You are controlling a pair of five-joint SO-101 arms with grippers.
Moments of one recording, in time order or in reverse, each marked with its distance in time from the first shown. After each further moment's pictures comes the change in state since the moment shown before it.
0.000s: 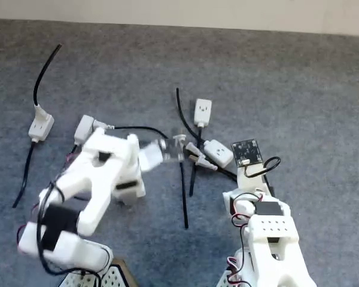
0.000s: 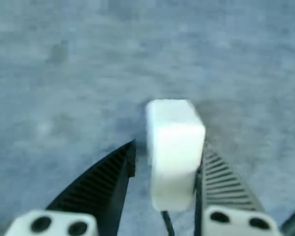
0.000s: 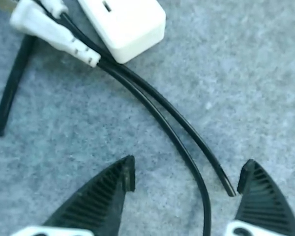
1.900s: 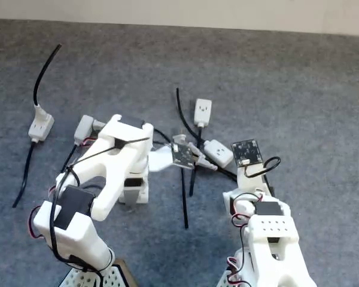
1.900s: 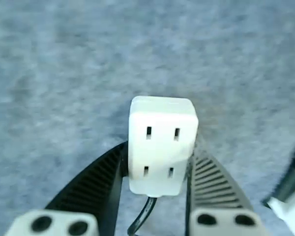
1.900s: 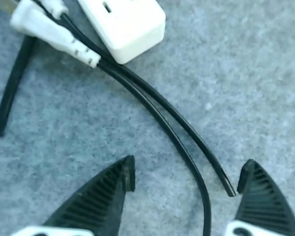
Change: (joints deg) left arm 4.9 9.4 -11.3 15.1 -5.3; right arm 0.0 0.0 0.0 0.0 0.0
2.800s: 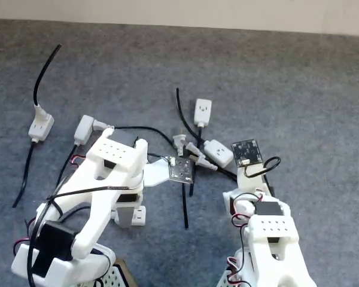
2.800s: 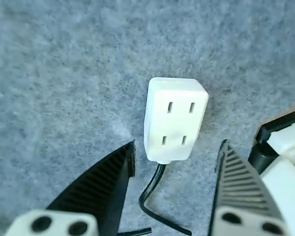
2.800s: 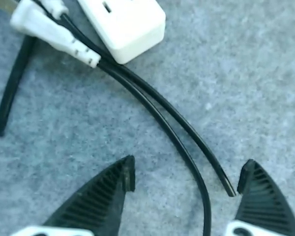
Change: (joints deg) left arm 1.7 -19.1 13.2 2.2 0.5; right arm 0.0 0.0 0.0 0.0 0.0
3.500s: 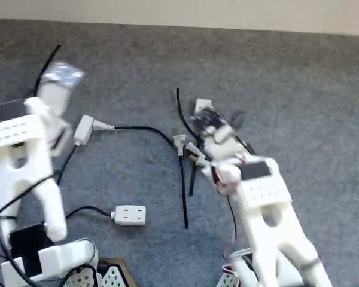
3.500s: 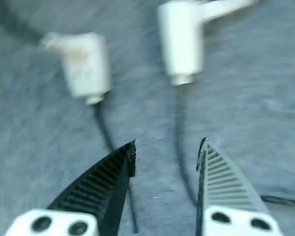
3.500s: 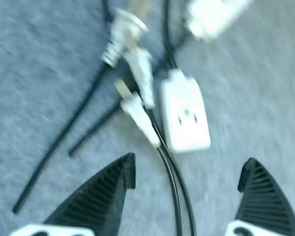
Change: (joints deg) left arm -40.9 0.0 -22.4 -9.1 26.5; right arm -13.5 16.1 -32.9 15.5 13.2
